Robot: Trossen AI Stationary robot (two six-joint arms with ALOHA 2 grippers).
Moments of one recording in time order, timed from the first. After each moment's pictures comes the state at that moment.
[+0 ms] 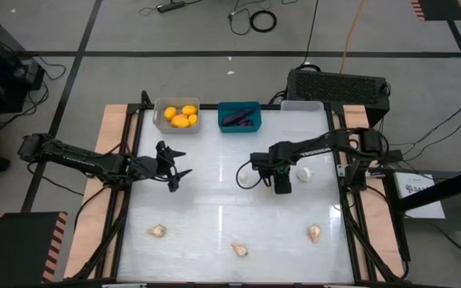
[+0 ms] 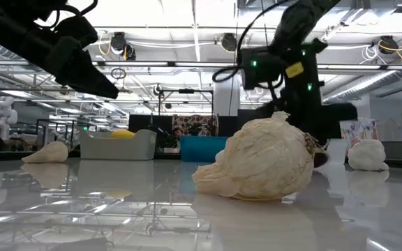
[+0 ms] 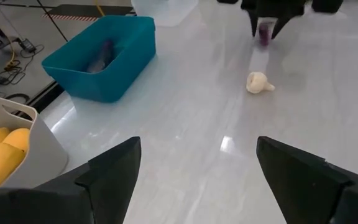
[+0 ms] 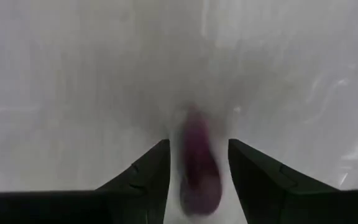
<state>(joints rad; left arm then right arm) -0.13 0.80 0.32 -0.01 -0.47 -0.15 -0.10 1.81 1.08 -0.93 0.08 -0.12</state>
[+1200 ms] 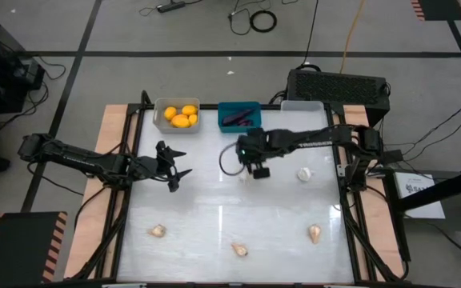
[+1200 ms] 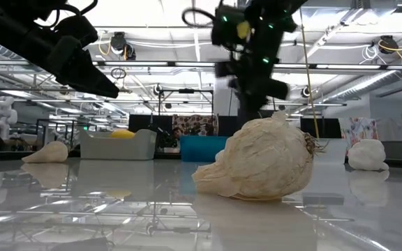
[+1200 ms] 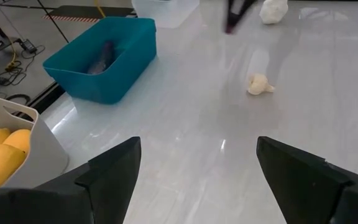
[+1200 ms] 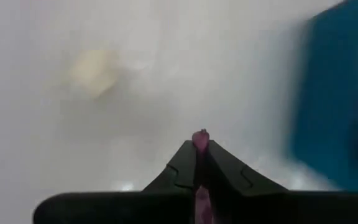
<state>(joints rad) -0.13 0.80 0.32 -0.01 -0.48 -0.15 -0.13 1.82 1.35 -0.78 0.24 -0.32</state>
